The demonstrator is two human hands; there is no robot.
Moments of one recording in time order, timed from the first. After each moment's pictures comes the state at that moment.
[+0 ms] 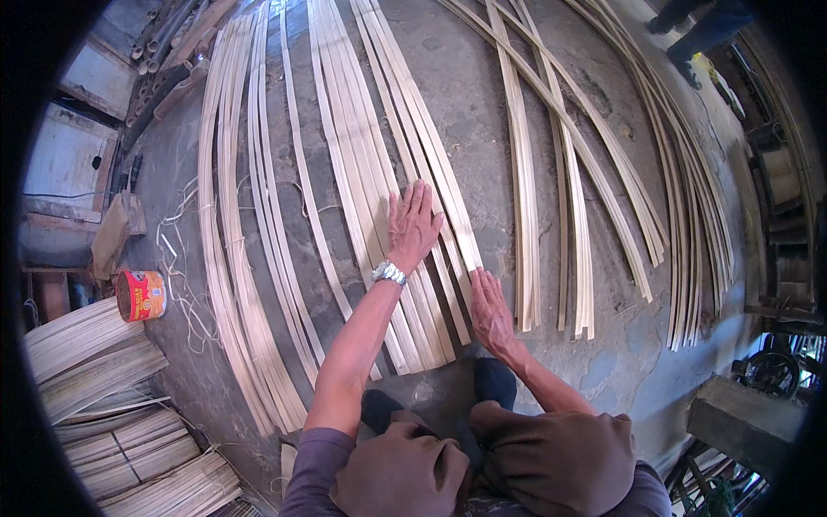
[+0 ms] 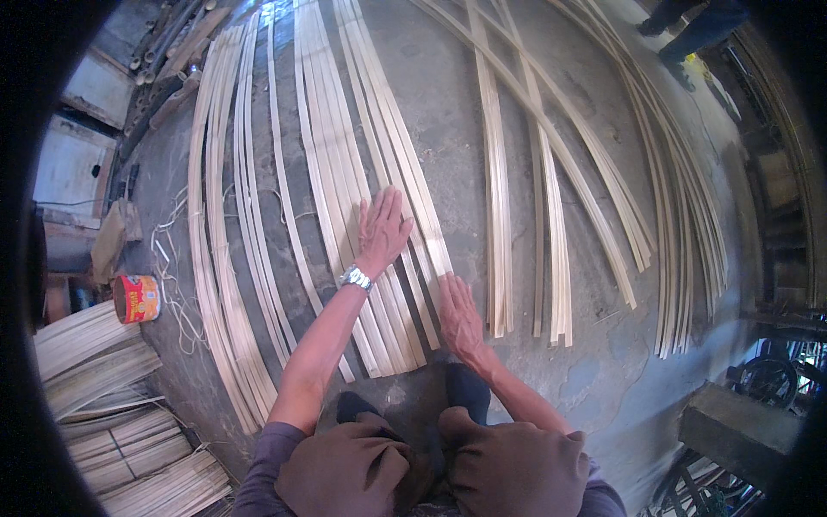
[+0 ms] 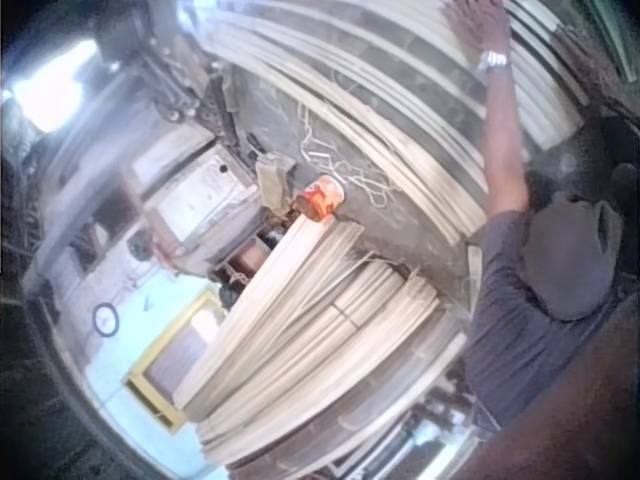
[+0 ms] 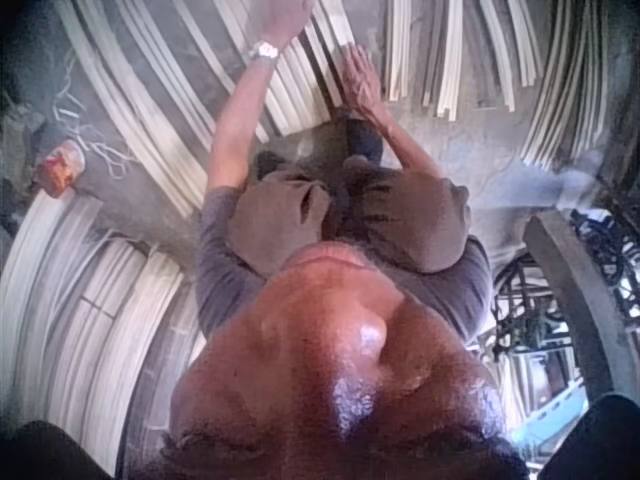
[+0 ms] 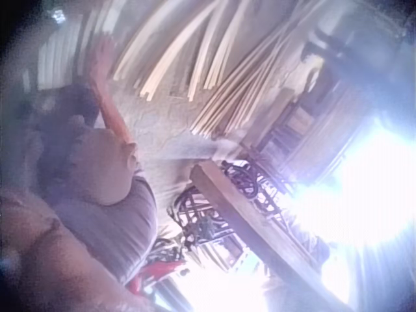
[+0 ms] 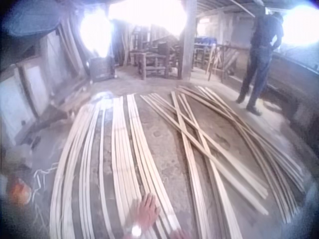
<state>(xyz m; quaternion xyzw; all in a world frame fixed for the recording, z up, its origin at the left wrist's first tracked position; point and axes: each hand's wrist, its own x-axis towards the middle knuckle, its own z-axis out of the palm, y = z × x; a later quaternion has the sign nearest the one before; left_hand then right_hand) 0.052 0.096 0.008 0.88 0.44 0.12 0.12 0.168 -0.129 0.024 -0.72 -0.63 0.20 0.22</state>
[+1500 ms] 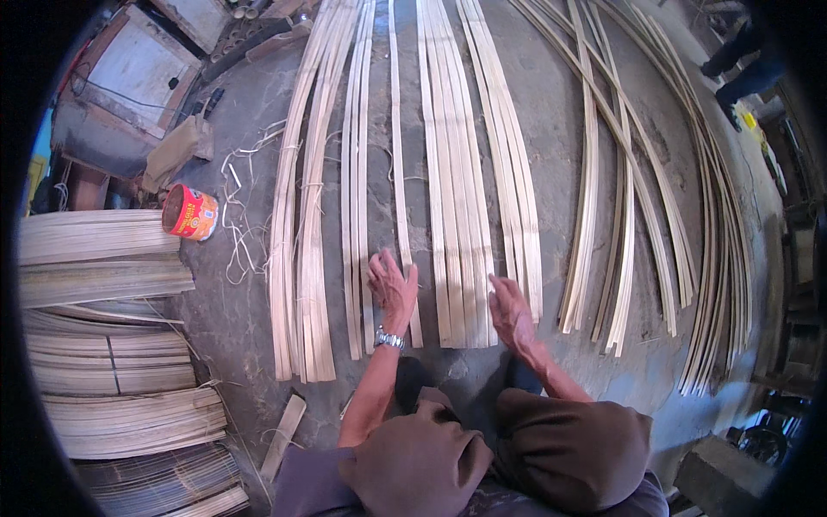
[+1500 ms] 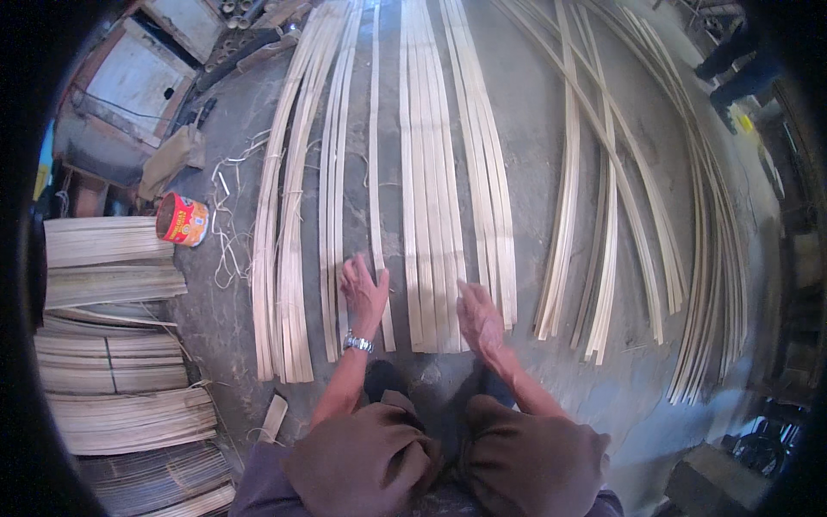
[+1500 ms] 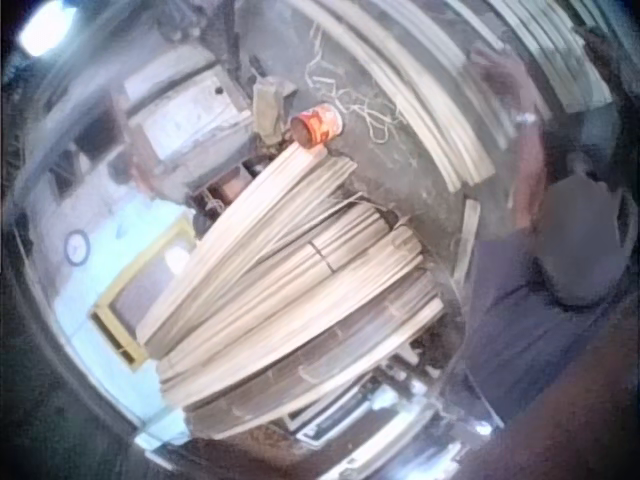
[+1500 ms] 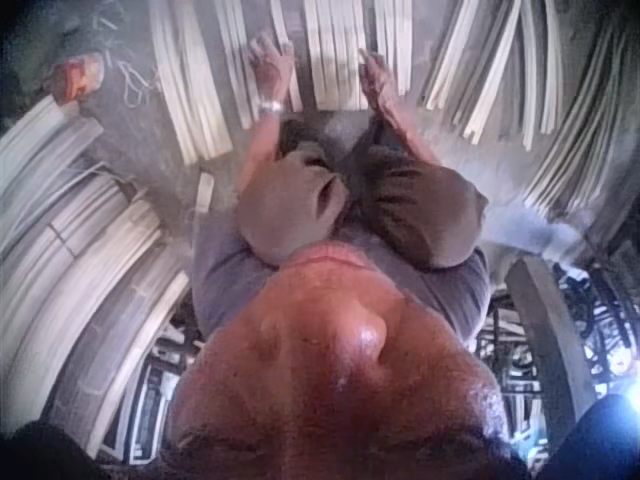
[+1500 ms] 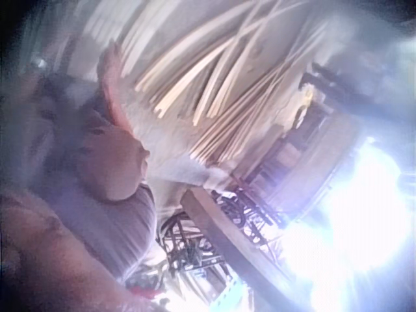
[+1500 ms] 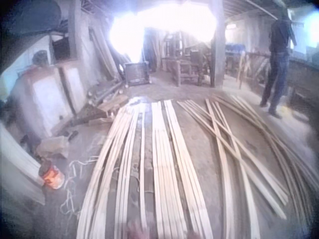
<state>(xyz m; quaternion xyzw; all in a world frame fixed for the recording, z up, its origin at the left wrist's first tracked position) -0.131 -0.040 0.029 0.64 0.73 0.20 0.10 0.100 -0.124 0.063 -0.65 -0.63 0.29 0.31</state>
